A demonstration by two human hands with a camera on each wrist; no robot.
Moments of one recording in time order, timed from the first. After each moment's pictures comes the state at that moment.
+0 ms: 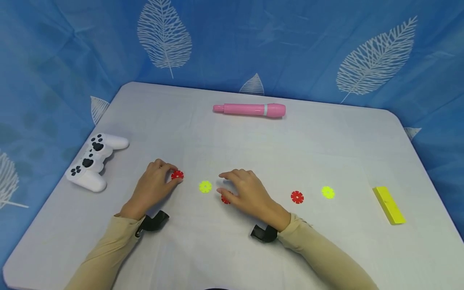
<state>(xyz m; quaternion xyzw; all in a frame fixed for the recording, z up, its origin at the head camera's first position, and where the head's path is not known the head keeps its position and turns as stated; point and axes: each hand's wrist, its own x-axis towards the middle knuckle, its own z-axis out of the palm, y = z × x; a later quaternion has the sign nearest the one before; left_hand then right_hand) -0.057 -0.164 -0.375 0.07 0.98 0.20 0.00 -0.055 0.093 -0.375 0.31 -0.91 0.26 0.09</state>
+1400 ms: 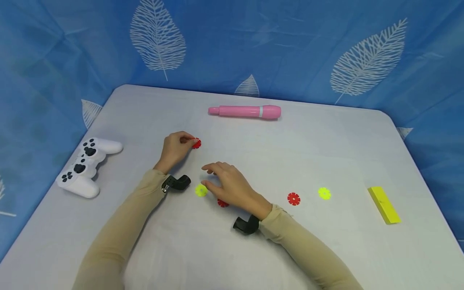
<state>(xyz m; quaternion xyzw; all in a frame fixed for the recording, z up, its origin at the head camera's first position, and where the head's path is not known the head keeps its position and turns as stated) -0.166 -0.124 -0.384 0.01 0.92 0.39 -0.03 -0.079 0.066 -0.366 0.31 -0.89 0.32 0.00</state>
